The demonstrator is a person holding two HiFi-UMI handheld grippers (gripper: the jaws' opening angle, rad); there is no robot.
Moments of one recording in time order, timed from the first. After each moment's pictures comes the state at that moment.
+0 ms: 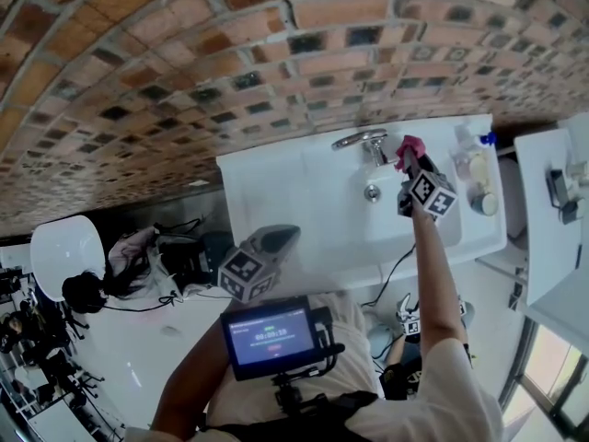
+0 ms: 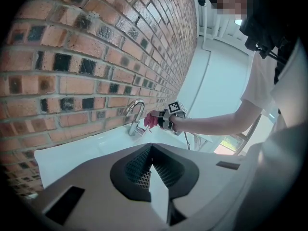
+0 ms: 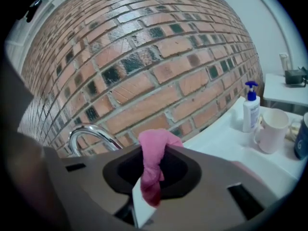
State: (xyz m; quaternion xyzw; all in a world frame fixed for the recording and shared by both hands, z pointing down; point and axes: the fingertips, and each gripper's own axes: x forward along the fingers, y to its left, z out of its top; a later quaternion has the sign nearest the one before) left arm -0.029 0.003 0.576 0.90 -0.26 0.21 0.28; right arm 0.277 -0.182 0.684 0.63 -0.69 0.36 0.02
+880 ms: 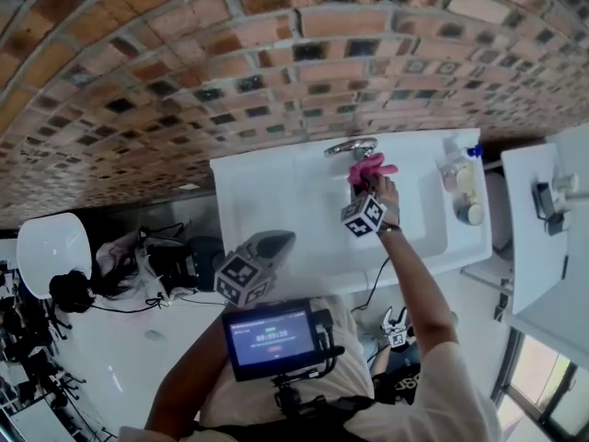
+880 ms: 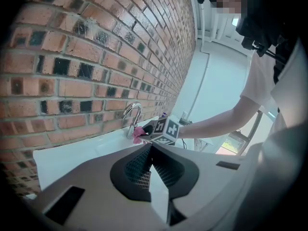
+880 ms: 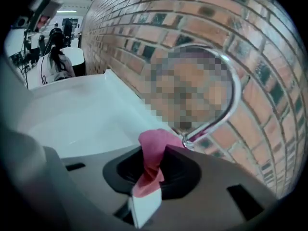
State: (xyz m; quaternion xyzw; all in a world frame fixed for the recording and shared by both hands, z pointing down) left arm -0.020 0.012 0.569 0.90 -0.27 0.19 0.27; right arm 0.135 -0.134 0.739 0.42 -0.76 0.00 0.50
